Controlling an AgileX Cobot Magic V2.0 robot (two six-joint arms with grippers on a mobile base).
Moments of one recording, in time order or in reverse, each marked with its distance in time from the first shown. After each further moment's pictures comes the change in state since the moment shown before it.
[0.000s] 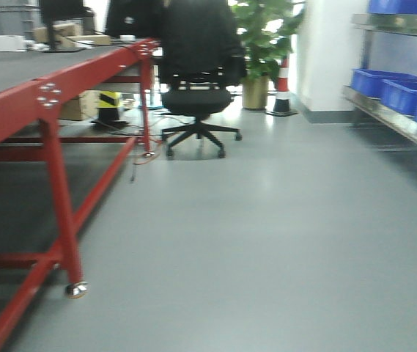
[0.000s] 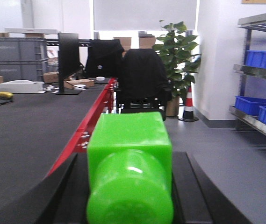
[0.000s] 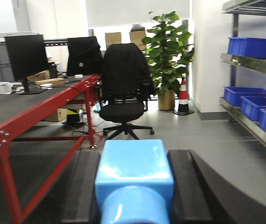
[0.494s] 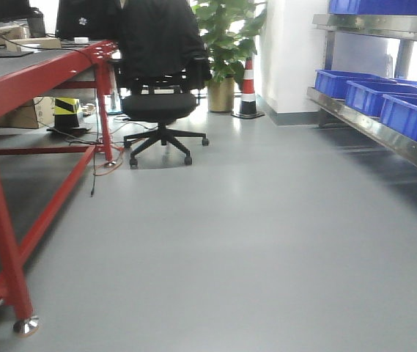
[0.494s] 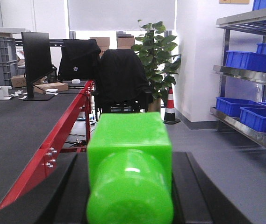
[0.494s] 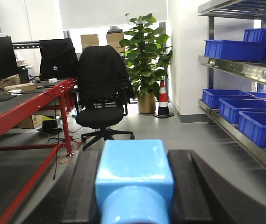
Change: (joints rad) left arm 0.000 0.000 0.000 0.000 0.000 0.000; right arm 0.000 0.000 0.000 0.000 0.000 0.000
